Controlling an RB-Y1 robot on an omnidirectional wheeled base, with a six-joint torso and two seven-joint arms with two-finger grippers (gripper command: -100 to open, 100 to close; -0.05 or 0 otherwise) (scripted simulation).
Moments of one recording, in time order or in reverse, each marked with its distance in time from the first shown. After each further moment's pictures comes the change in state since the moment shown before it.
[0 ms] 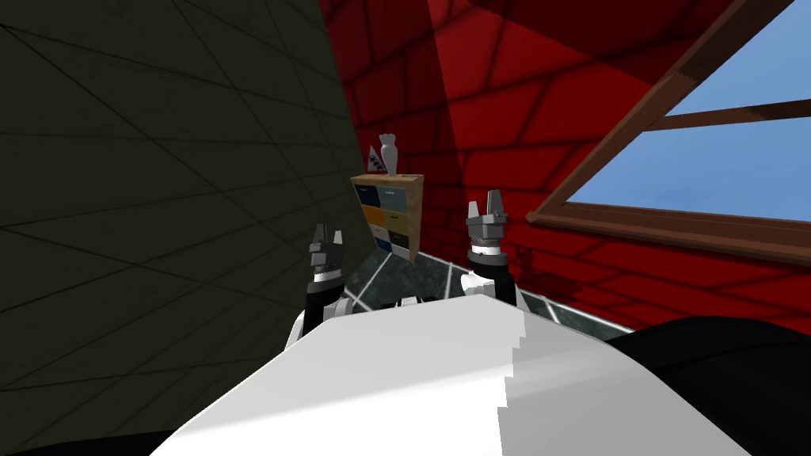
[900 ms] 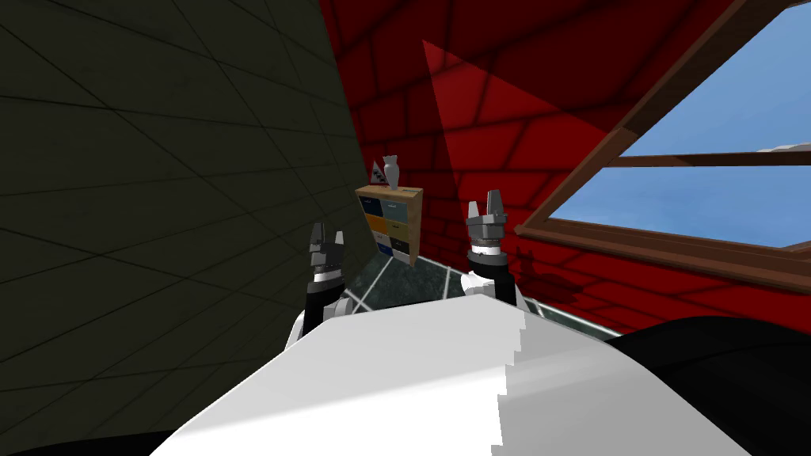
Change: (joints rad) left arm 0.000 0.000 0.000 0.000 0.000 0.000 0.000; right arm 0.000 0.000 0.000 0.000 0.000 0.000 0.000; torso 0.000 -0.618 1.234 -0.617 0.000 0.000
